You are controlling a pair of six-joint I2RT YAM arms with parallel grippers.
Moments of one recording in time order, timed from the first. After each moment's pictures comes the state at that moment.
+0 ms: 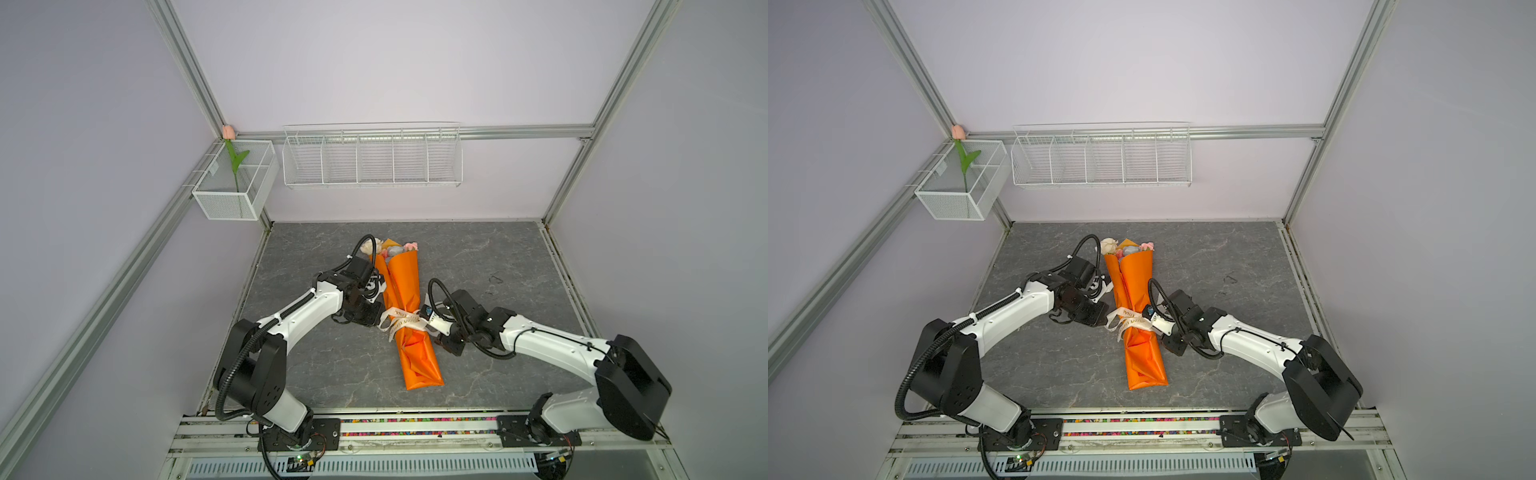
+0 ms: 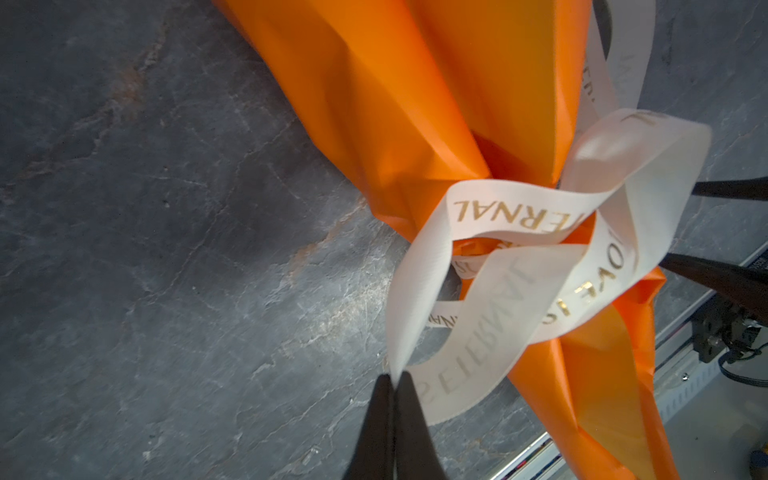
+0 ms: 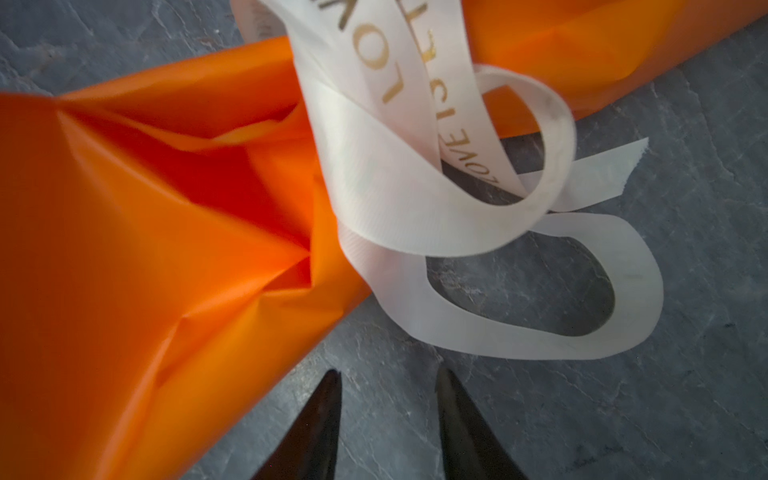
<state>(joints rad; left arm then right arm) -0.53 1.57 1.11 -0.82 0.32 -0.10 0.78 1.41 0.81 -0.47 -0.10 -0.34</state>
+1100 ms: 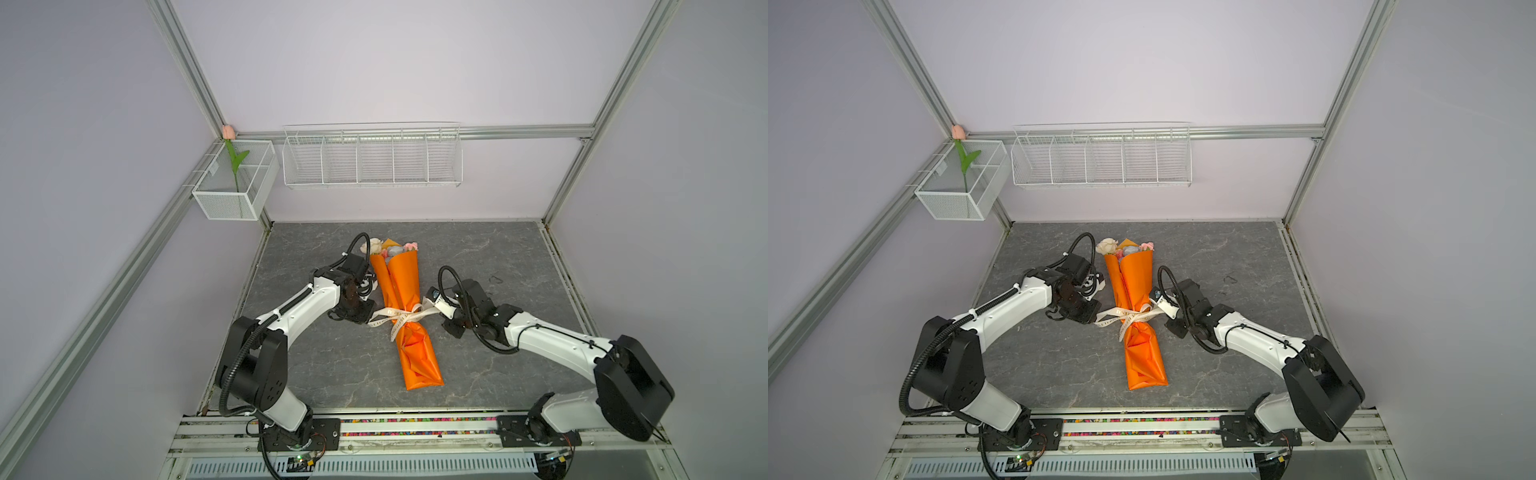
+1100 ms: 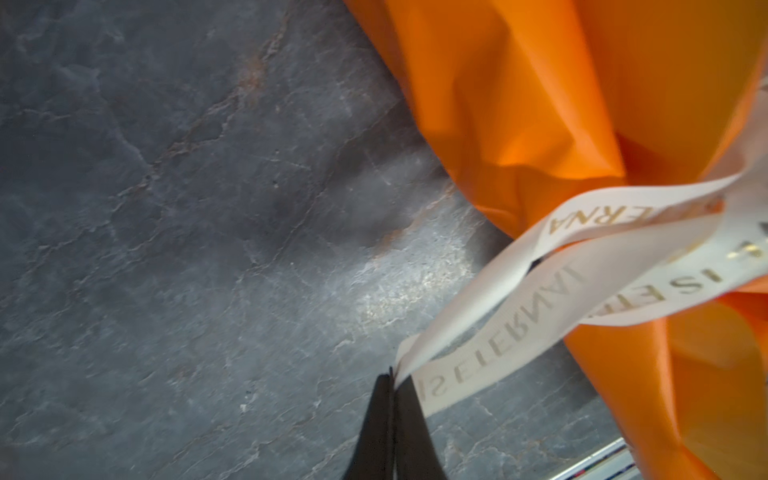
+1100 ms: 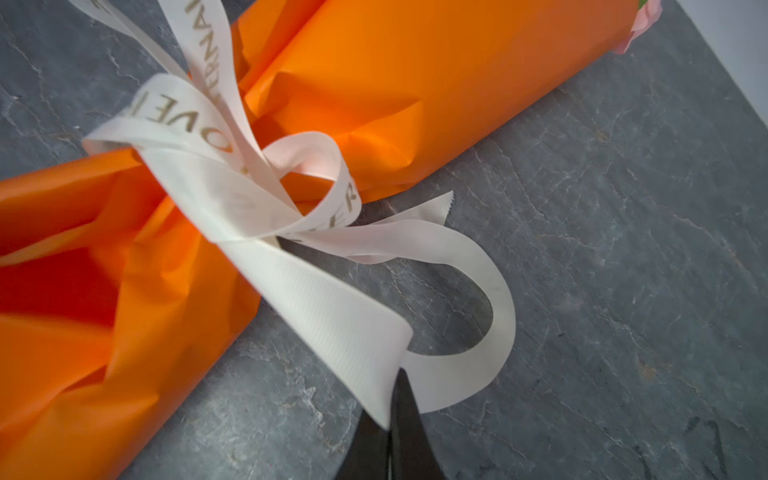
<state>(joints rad) -0.48 1.60 1.14 -0.91 0.16 -0.04 0.68 1.43 0.80 -0.27 -0.01 -0.34</state>
